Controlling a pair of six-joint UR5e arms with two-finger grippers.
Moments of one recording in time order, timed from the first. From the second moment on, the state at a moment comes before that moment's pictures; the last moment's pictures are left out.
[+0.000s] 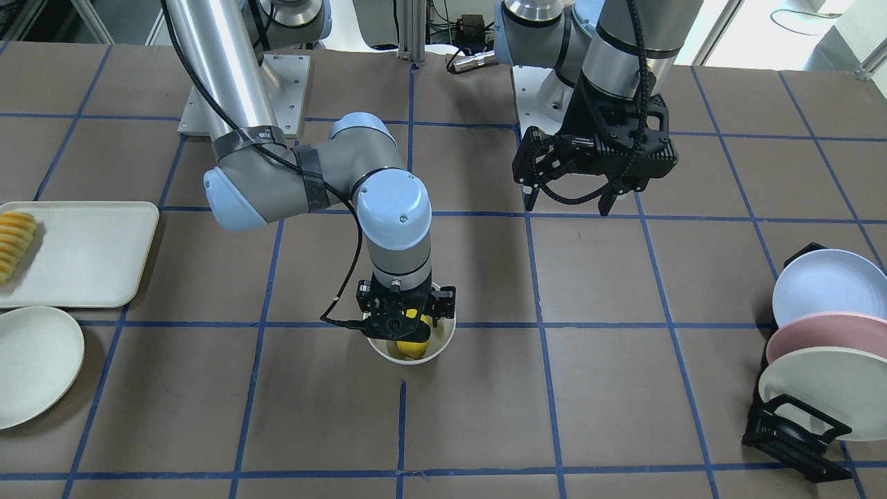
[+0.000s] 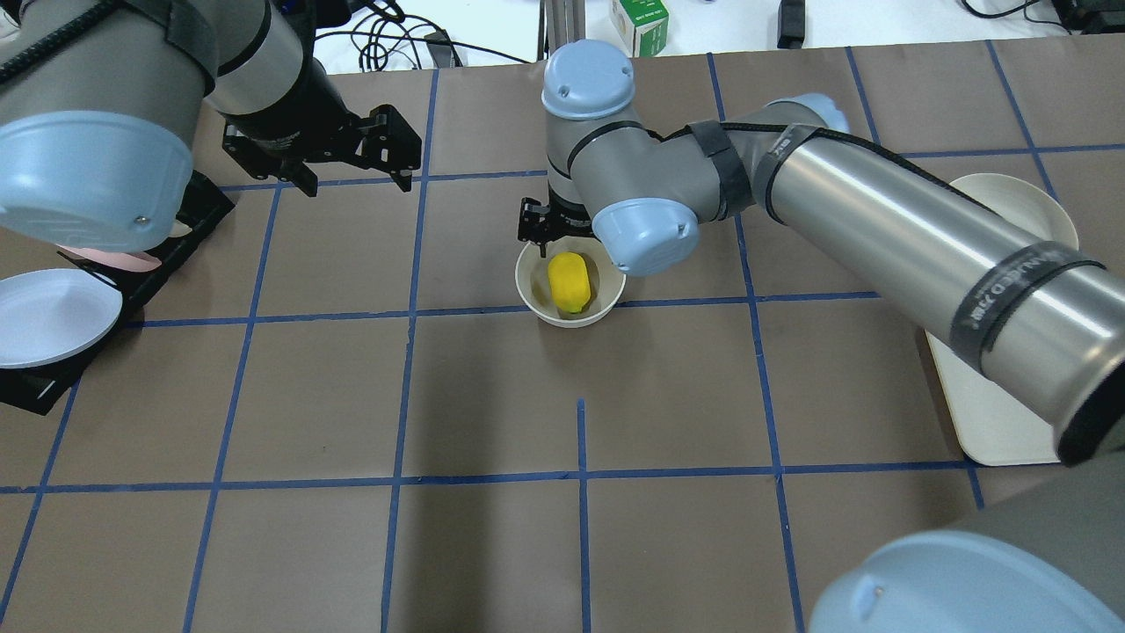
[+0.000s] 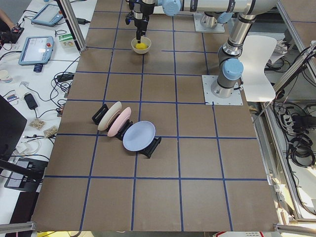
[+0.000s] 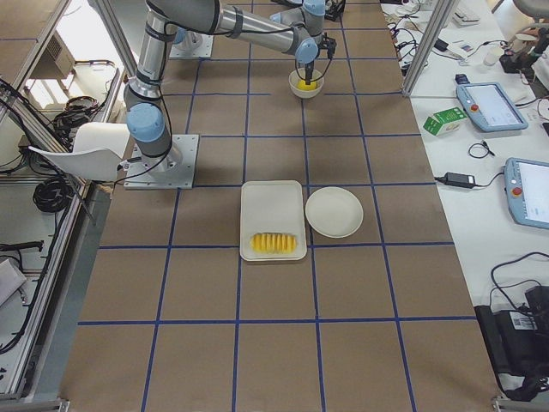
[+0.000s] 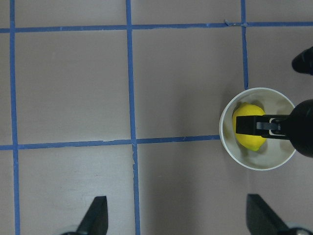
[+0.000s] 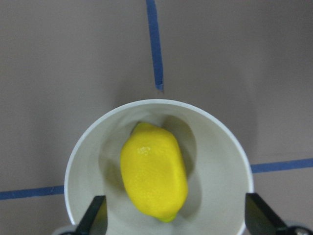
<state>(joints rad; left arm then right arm) -1.64 -1.58 -1.62 -1.33 1.53 -0.05 1.90 -1.12 1.55 -2.07 -1.54 0.47</state>
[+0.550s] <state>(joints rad) -1.64 -1.58 -1.62 -1.33 1.53 -0.05 1.65 -1.38 1.56 -1.75 -1.56 0.25</state>
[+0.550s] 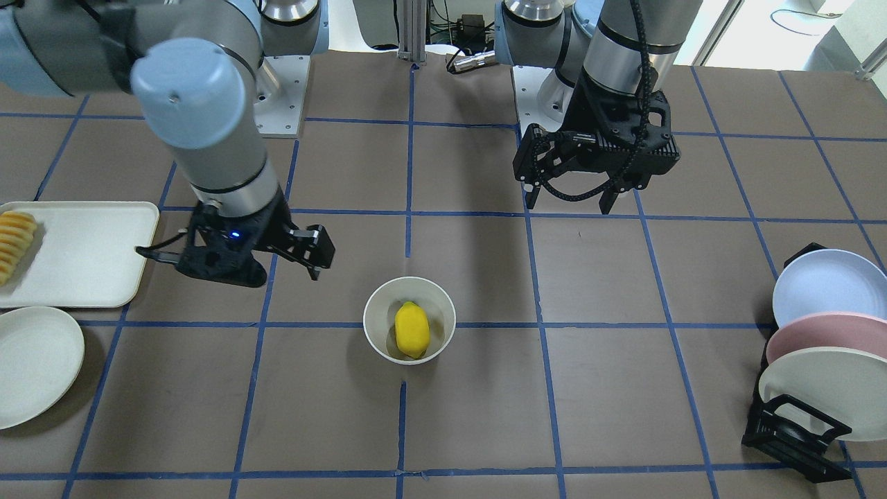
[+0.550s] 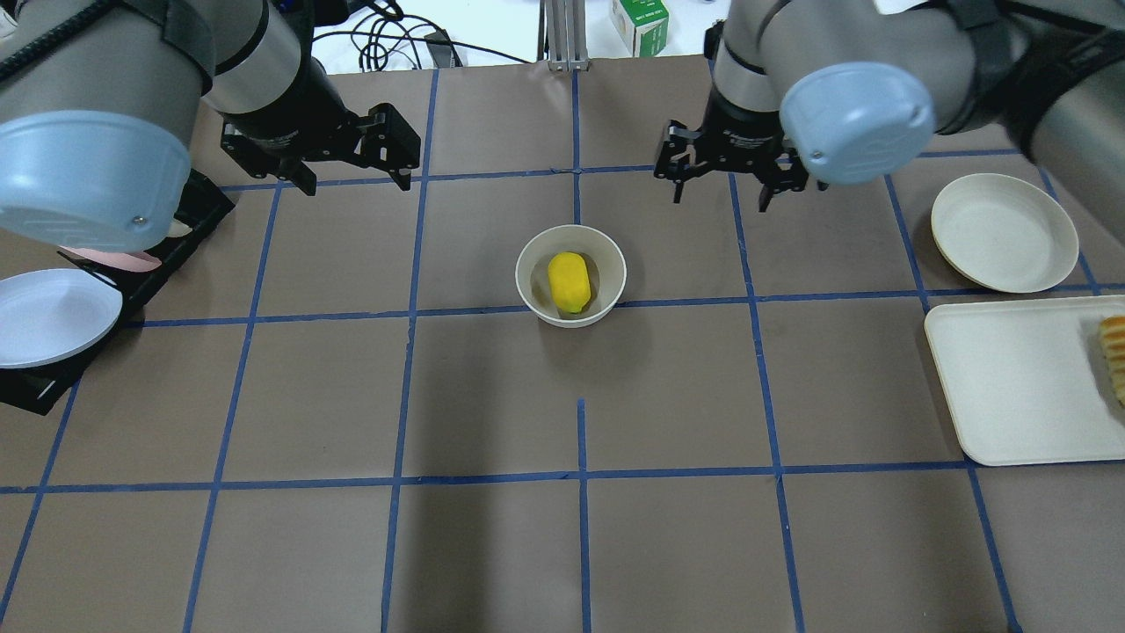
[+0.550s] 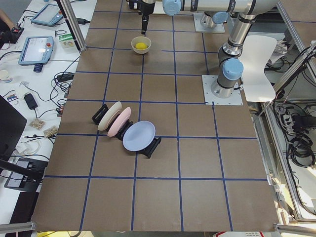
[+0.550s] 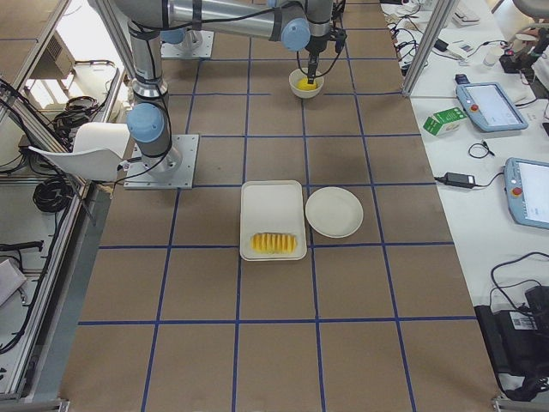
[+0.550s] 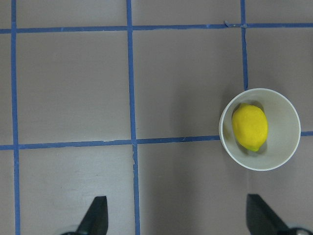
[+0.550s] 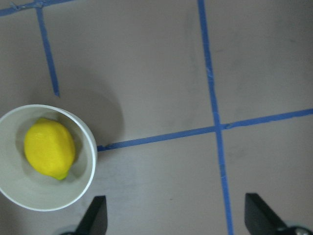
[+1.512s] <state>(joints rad) -1.64 -1.57 -1.62 -1.33 1.53 -0.05 1.54 -1.54 1.57 -1.56 -1.56 0.07</state>
